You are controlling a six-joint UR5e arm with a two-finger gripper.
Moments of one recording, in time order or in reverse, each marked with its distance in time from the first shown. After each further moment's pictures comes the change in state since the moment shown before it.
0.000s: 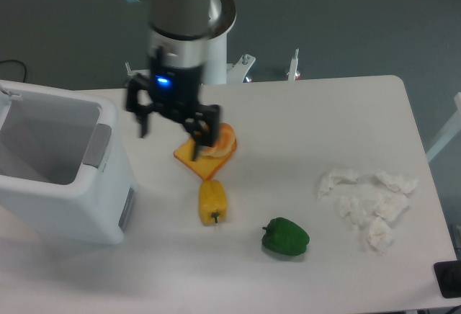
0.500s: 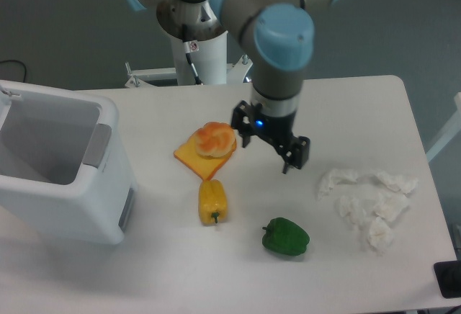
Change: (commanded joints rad) arm 0.077 -0.132 -0.015 0.008 0.177 0.310
